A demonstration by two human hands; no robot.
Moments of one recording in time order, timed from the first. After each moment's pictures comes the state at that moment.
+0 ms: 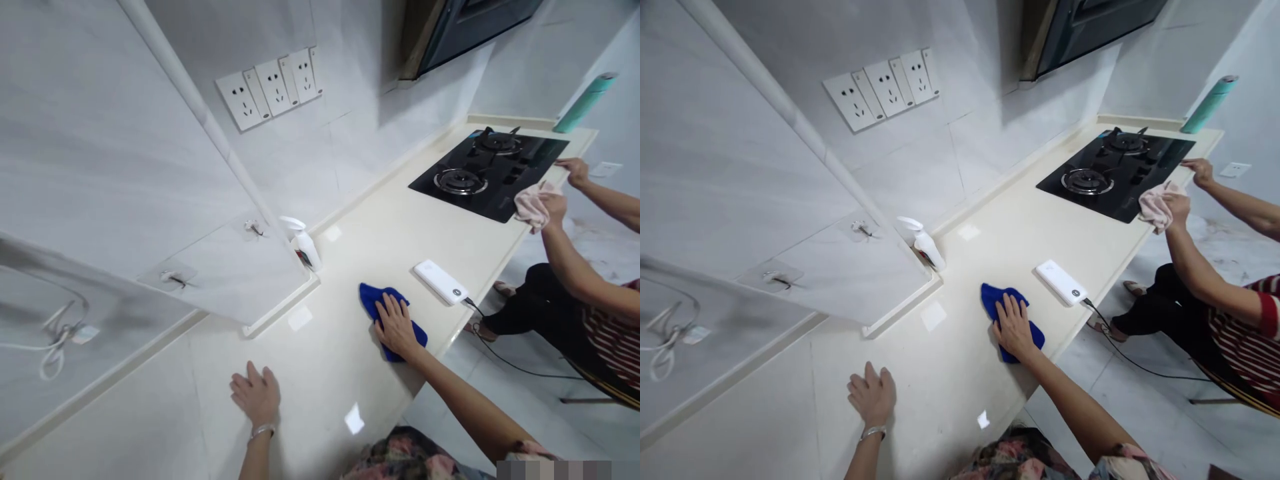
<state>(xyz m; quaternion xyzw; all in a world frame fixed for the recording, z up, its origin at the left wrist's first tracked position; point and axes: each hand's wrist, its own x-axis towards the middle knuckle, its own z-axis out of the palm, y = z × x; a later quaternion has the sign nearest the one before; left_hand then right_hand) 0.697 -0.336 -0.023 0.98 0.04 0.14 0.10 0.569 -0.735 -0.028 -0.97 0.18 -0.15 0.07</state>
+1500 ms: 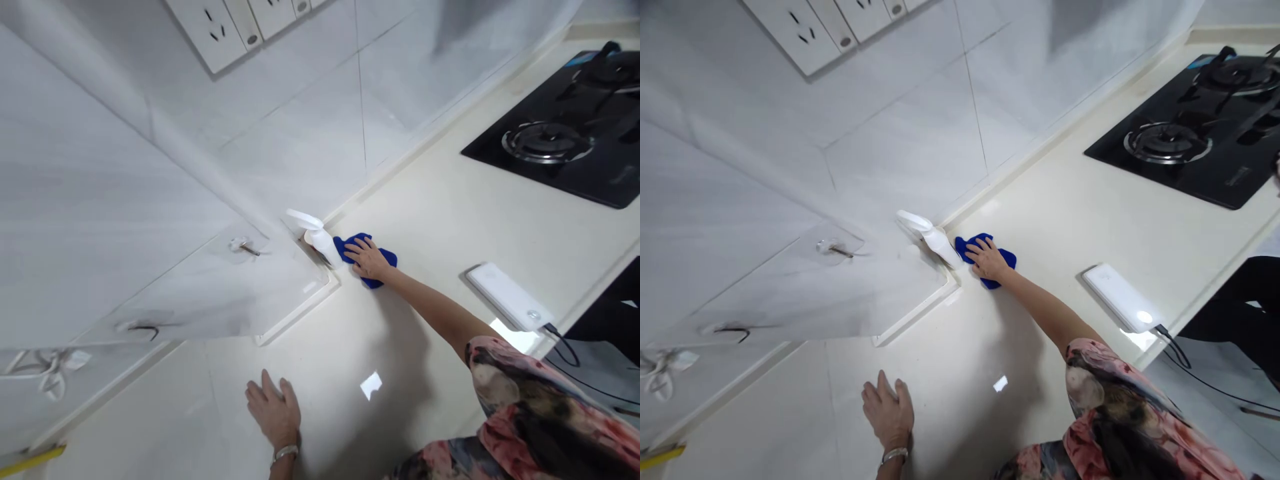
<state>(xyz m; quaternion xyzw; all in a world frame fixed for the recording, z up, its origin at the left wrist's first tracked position) 0.685 -0.335 -0.023 0.99 0.03 0.14 0.06 0.830 -0.794 -0.010 -0.99 -0.06 -0.04 0.15</state>
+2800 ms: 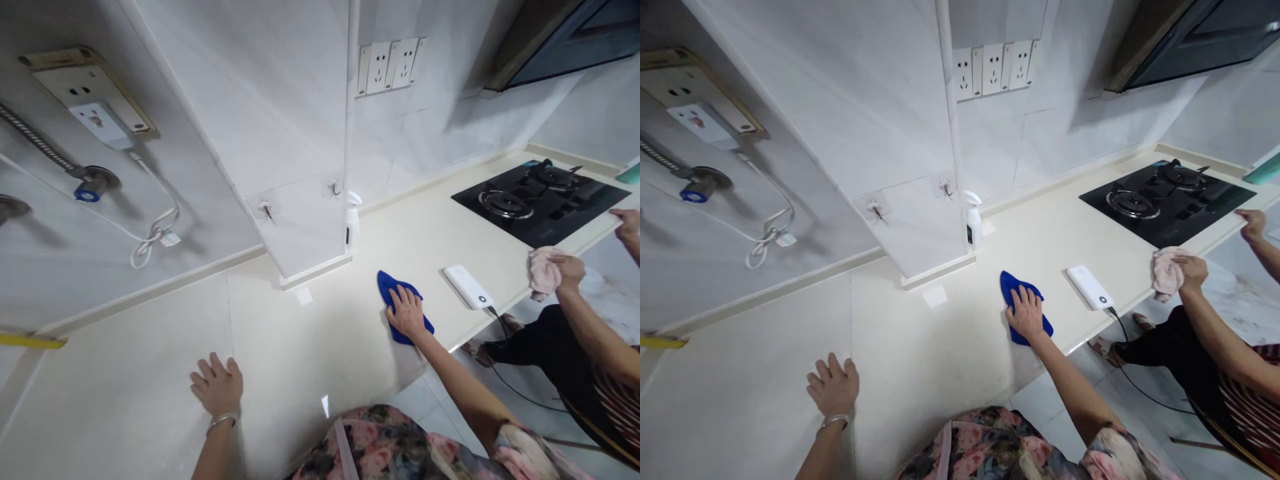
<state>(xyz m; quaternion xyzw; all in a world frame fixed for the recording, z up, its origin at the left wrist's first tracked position) 0.645 -0.171 0.001 0.97 0.19 0.08 0.12 0.575 -0.704 -0.021 -0.98 0.15 -0.11 0.02</state>
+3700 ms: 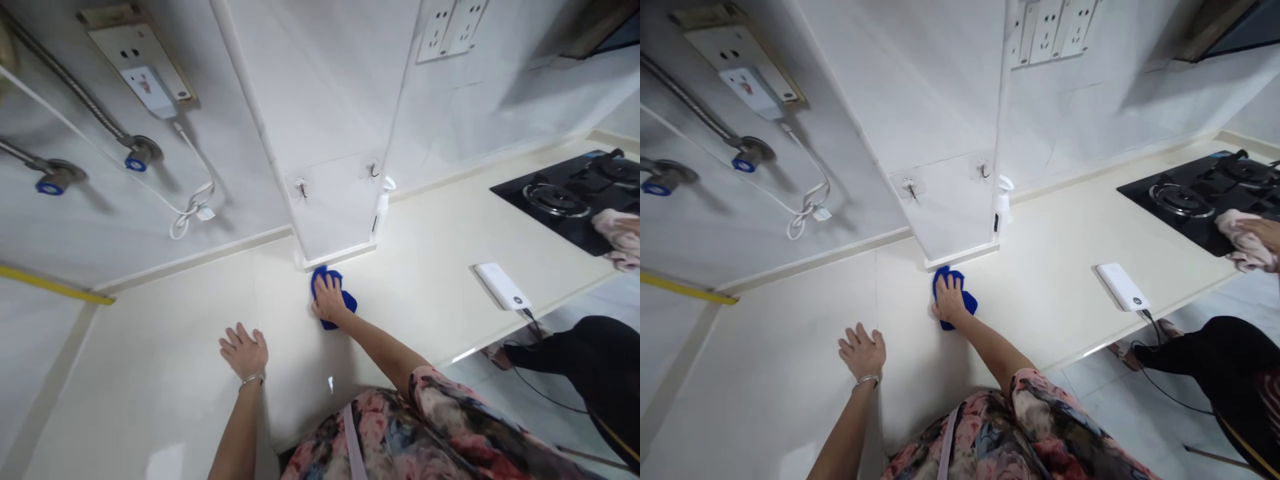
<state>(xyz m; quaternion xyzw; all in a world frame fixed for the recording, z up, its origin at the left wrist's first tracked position) 0.639 -0.176 -0.017 0.97 0.17 0.15 0.10 0.694 -0.448 0.013 -0.99 -0.09 0.02 0.12</state>
